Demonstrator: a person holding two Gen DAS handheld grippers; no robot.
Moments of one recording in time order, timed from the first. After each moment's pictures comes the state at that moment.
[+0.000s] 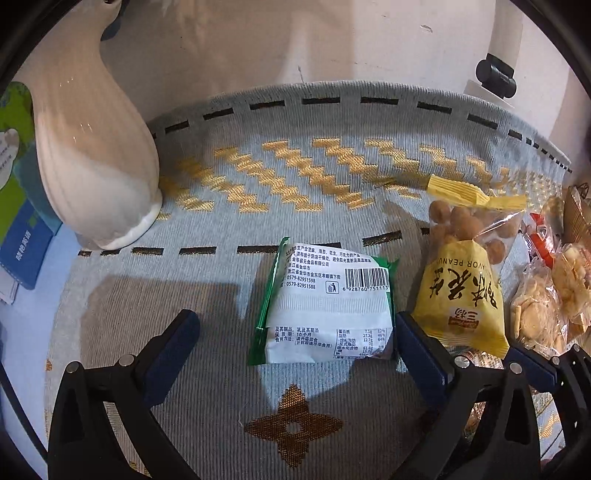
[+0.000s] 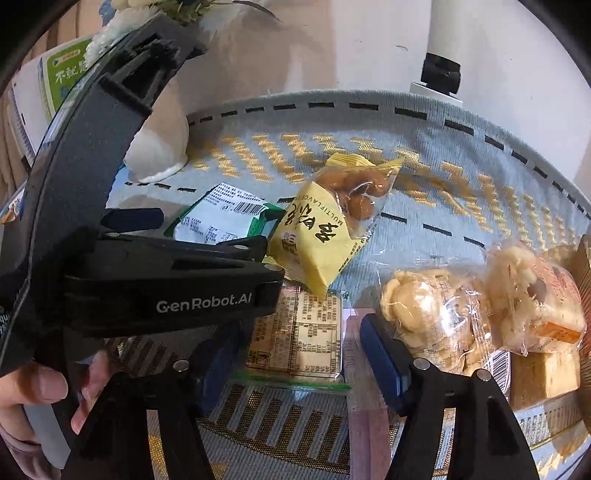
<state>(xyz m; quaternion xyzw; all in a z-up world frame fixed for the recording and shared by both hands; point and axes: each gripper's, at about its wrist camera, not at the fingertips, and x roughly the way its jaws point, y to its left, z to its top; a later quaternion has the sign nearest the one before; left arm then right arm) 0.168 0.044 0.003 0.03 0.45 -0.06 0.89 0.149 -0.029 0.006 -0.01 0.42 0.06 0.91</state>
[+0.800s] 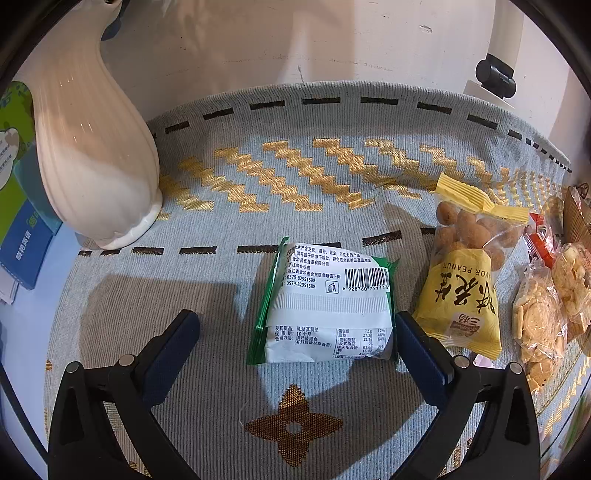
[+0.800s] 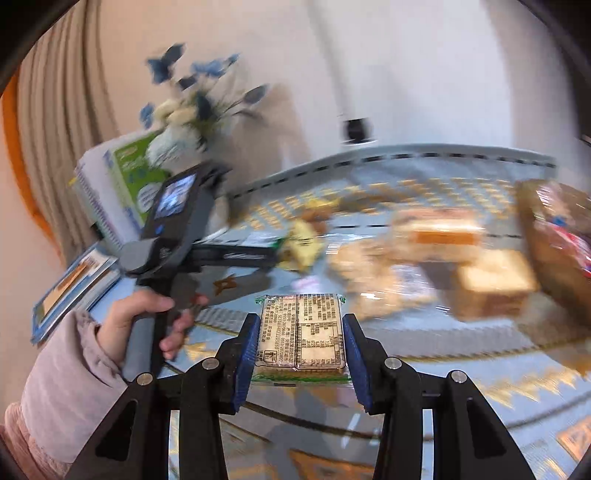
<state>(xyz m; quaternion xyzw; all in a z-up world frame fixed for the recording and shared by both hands) 0.169 0.045 0.004 0.03 0.45 -0.06 0.89 0.005 -0.104 0.033 0.11 0.29 0.09 0.95</state>
